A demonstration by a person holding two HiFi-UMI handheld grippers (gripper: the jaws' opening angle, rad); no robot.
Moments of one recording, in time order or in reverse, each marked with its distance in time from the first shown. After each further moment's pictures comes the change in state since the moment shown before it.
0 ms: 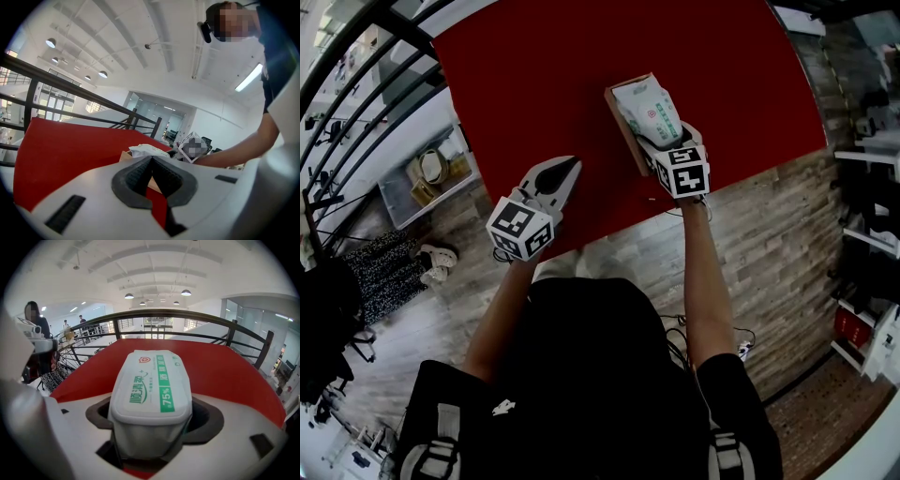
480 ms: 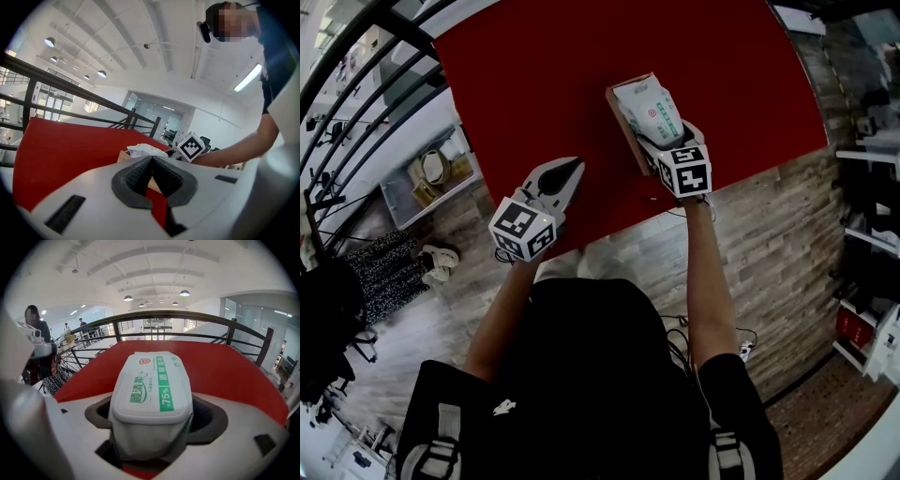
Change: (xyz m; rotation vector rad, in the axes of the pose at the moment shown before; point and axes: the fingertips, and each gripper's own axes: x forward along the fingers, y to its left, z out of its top) left arm -0.001 -0.004 -0.003 0.002 0.004 -0.015; right arm 0.000 0.002 0.001 0.024 -0.016 0.016
